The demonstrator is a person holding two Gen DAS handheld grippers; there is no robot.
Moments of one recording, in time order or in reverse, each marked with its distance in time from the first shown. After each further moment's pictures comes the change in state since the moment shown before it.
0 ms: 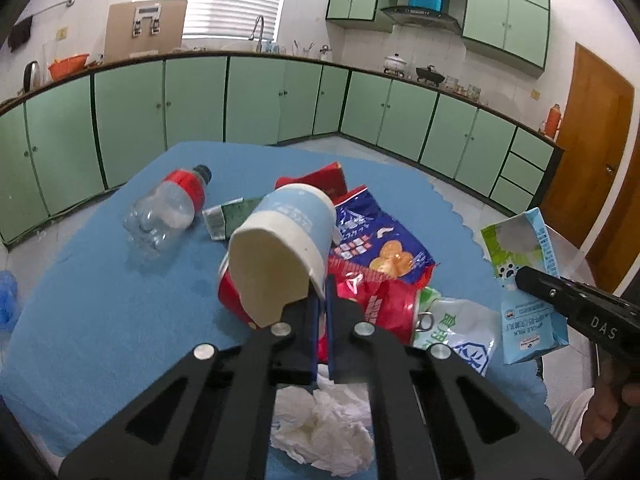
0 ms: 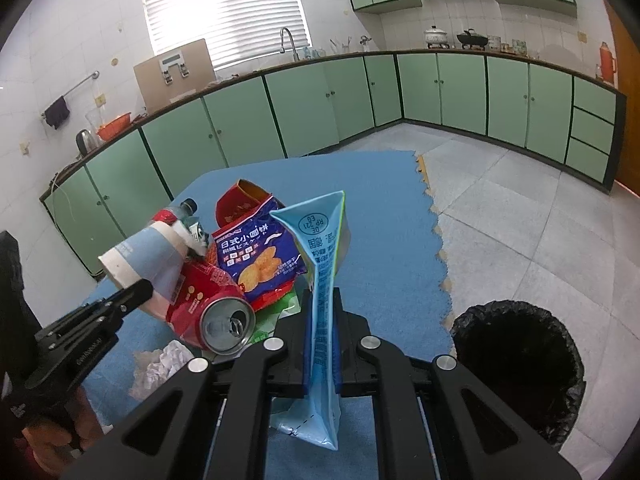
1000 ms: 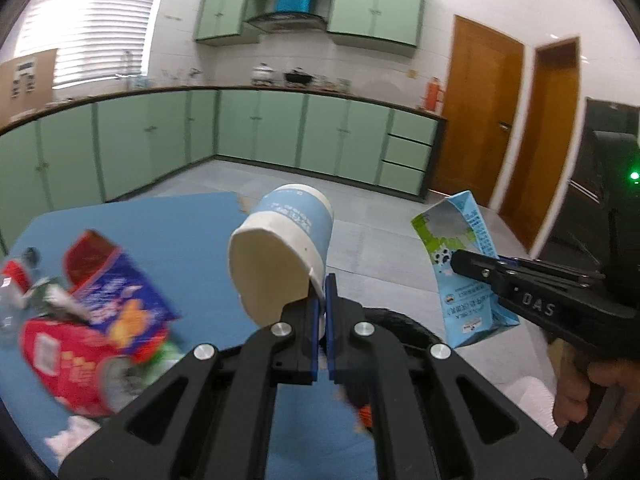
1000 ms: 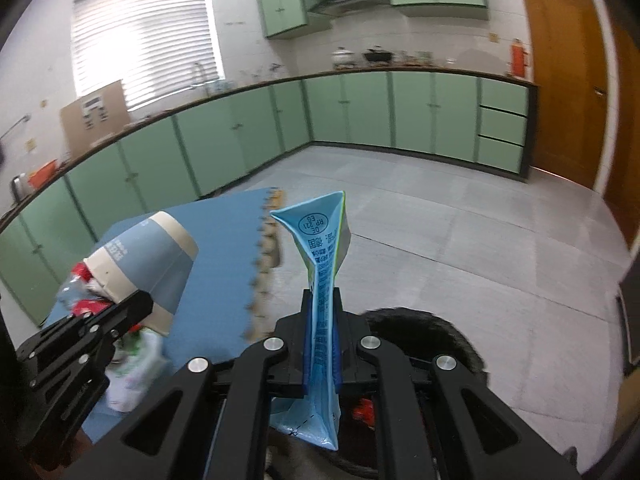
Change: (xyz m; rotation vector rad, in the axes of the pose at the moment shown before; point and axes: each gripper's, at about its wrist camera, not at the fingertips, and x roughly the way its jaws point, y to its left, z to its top) left arm 0.017 -0.188 0.000 0.245 -0.033 -0.387; right arm -0.081 -0.125 0.004 0.150 -0.086 -0.292
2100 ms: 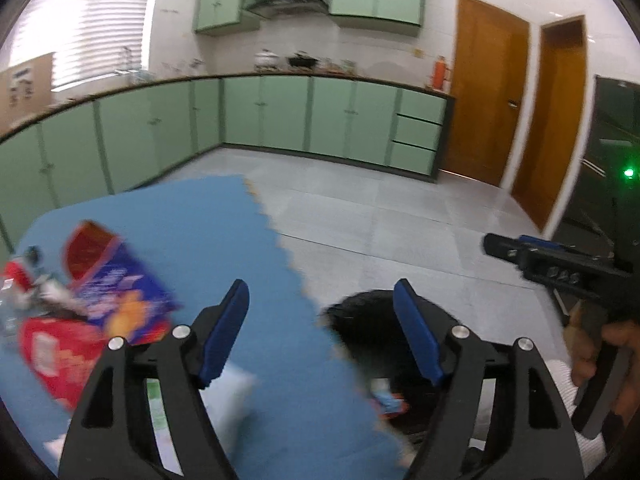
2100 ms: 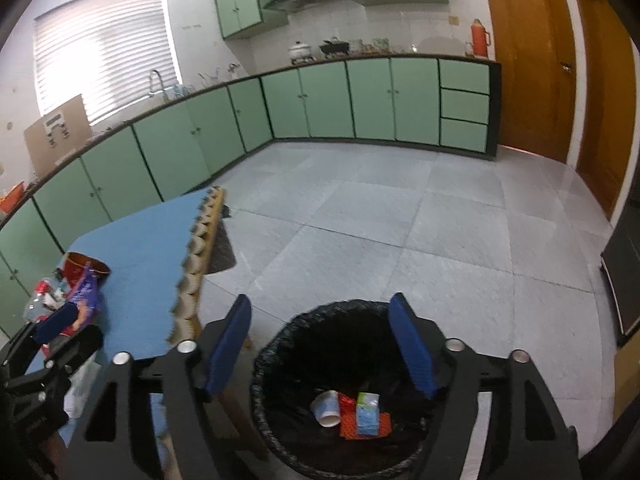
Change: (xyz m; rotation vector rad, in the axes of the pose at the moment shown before) left arm 0.005 0.021 -0.020 0.030 0.046 0.104; right arm 0.022 -0.051 -0.008 0.077 0.005 -0.068
